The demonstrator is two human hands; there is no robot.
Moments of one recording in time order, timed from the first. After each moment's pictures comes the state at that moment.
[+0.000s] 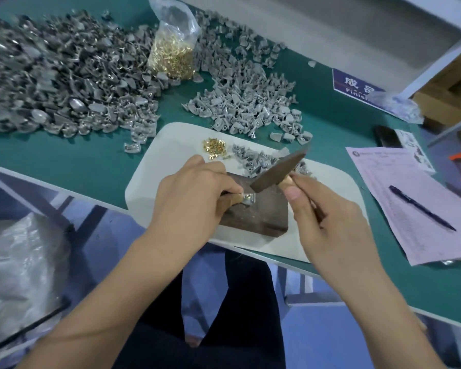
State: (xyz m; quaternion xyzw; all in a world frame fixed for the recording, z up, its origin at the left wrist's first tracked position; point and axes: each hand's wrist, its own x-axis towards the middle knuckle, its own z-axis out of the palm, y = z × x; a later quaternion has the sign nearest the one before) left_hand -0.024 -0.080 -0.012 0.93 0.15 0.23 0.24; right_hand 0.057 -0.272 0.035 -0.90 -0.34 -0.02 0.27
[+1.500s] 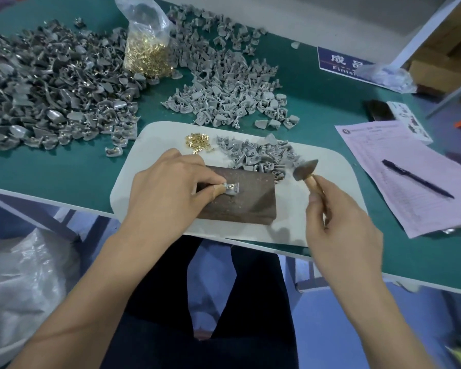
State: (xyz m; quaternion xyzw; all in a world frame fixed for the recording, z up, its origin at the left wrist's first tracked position) left_hand -0.025 -0.071 -0.013 0.94 0.15 0.20 0.22; right_hand 0.057 -0.309 -0.002 -0.95 -0.17 -0.11 0.22
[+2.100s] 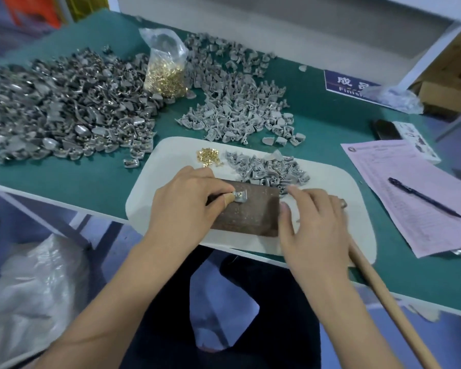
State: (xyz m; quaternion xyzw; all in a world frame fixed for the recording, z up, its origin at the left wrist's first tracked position) left_hand -0.020 -0.084 -0.023 0.92 0.16 0.24 0.25; right_hand 0.066 -0.283 -0.026 -0.92 -0.28 -0.20 0.19
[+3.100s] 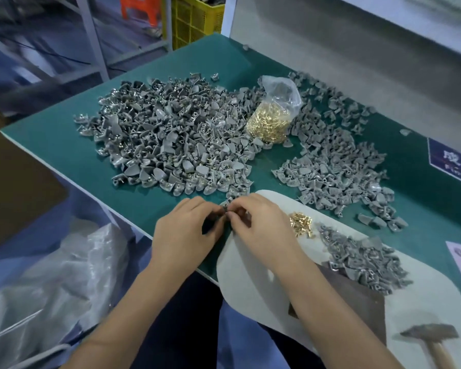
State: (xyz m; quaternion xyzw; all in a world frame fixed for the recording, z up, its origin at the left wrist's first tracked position) left_hand -0.071 0.061 -0.064 0.87 0.35 0.26 0.22; right_hand 0.072 -0.030 -0.028 -0.81 -0.53 0.10 0.22
